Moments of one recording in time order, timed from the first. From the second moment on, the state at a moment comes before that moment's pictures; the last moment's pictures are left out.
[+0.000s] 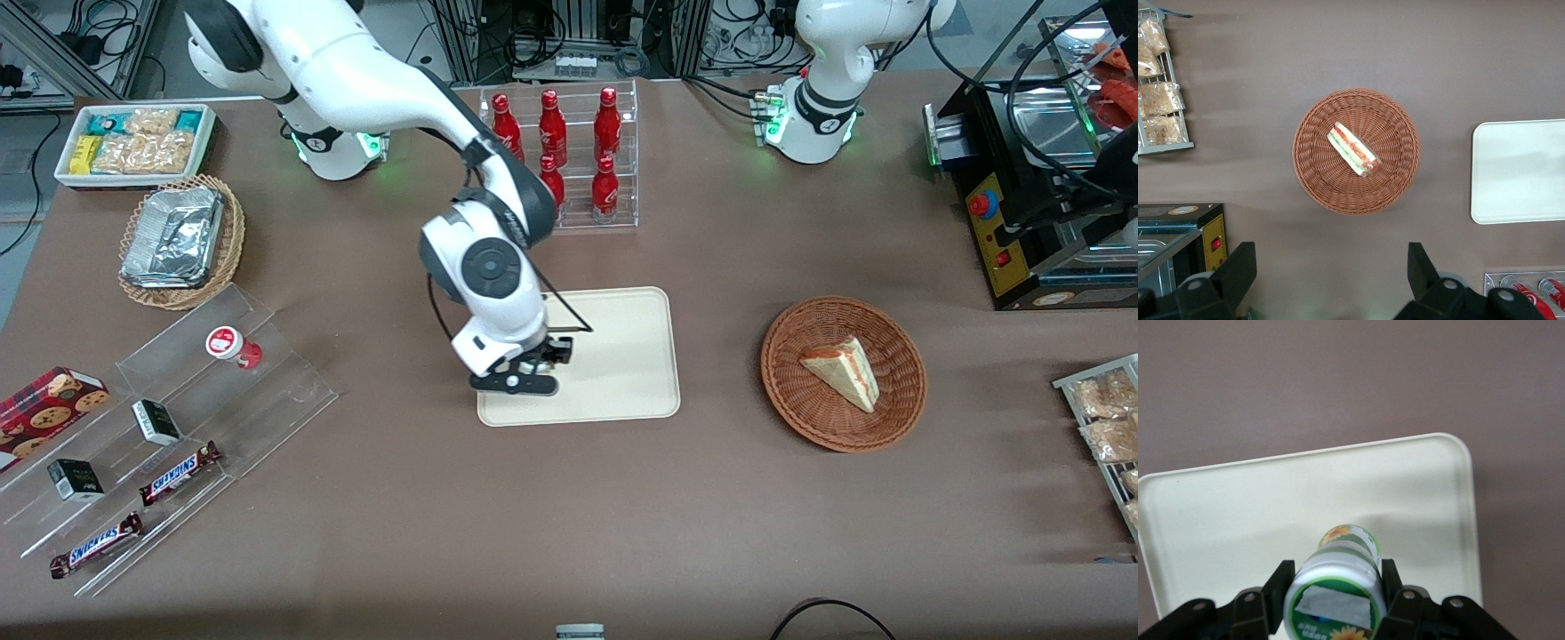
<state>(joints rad) 0.74 0.66 -0.08 -1.44 0.09 2.15 0.77</state>
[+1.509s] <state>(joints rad) 0.82 0.78 -0.09 -1.42 0.05 2.26 0.78</state>
